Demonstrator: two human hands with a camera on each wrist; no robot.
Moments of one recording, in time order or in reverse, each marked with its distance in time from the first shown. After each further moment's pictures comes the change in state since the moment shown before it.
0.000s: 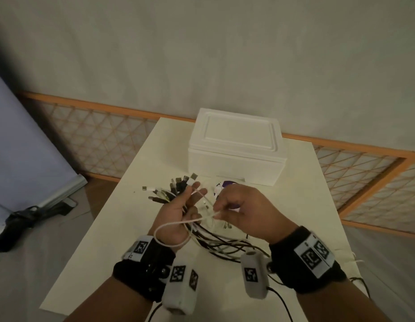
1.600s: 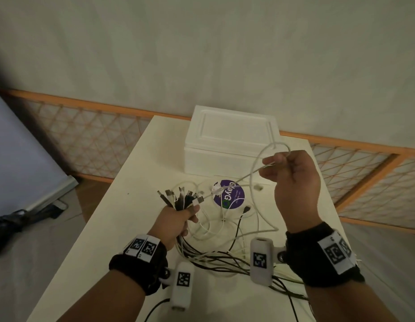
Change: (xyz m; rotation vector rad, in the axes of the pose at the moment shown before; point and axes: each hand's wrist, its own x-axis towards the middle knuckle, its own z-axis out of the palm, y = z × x) left_hand 0.040 -0.016 -0.044 0.653 0.161 0.024; right_hand 0.006 -0.008 -0.034 0.195 0.872 0.334
